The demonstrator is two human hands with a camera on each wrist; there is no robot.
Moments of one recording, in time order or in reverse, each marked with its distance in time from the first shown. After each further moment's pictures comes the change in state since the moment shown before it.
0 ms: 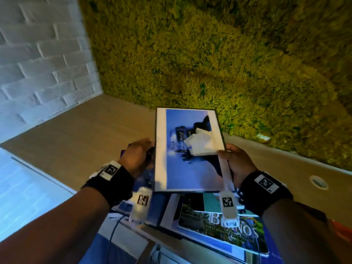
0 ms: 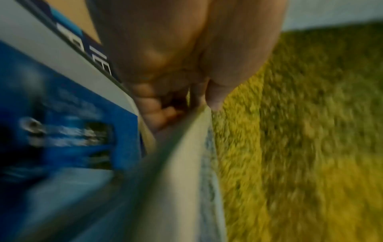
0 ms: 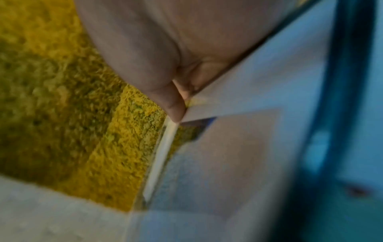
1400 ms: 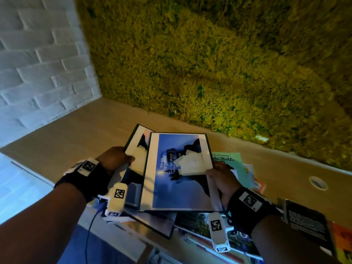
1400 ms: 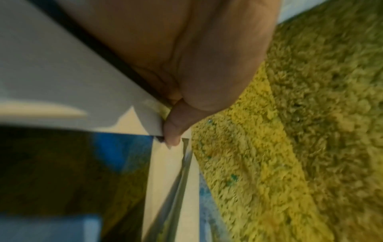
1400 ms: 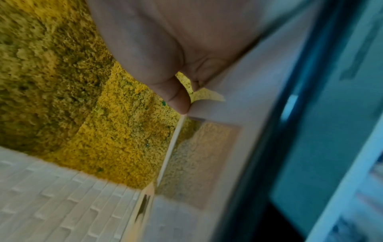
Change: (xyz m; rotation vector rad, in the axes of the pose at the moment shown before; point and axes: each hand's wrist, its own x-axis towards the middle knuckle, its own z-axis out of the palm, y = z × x) left_hand 0.021 0.016 -0.072 0.996 0.089 -0.058; right_hand 0.008 0.062 0.008 -0.091 -0.089 0.071
